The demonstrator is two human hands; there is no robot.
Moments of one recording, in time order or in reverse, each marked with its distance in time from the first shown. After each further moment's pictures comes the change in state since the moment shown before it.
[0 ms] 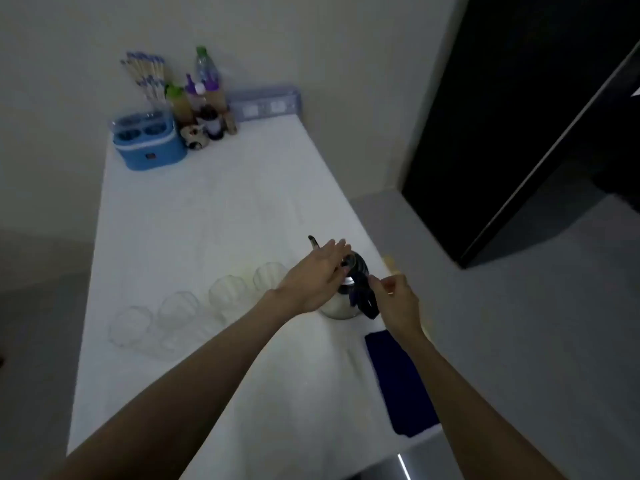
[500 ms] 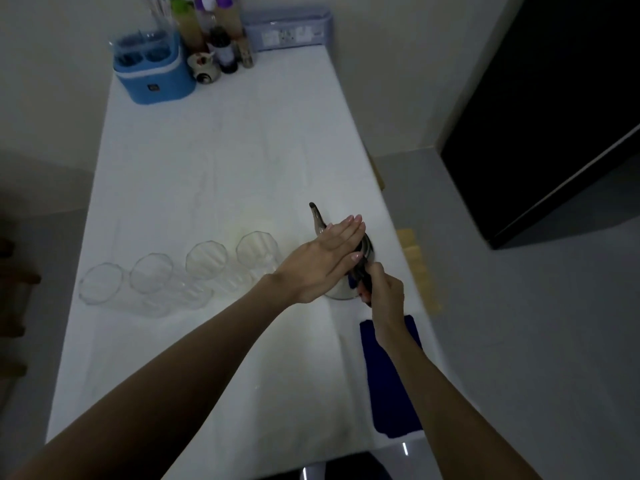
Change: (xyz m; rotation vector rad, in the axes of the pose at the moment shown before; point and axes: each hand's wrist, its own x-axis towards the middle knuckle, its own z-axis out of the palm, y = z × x) left_hand 0.028 -0.022 0.046 0.099 -0.012 0.056; right_hand 0.021 0.015 0.025 0.418 -0.137 0.237
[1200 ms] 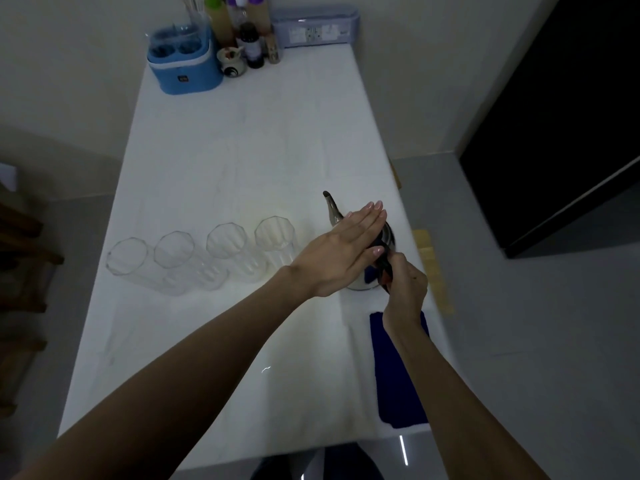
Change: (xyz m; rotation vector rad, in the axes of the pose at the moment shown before) left_hand -0.011 0.021 -0.005 0.044 0.060 -0.014; right_hand -0.013 -0.008 -0.001 0.216 0.107 -0.106
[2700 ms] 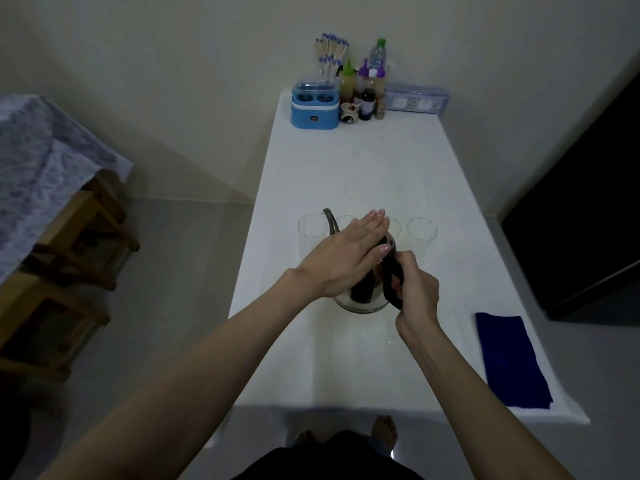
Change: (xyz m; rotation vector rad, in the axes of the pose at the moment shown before) left_hand -0.275 -0.046 -0.119 -0.089 0.211 -0.142; right_hand -0.249 0.011 0.145 -0.141 -0.121 0.065
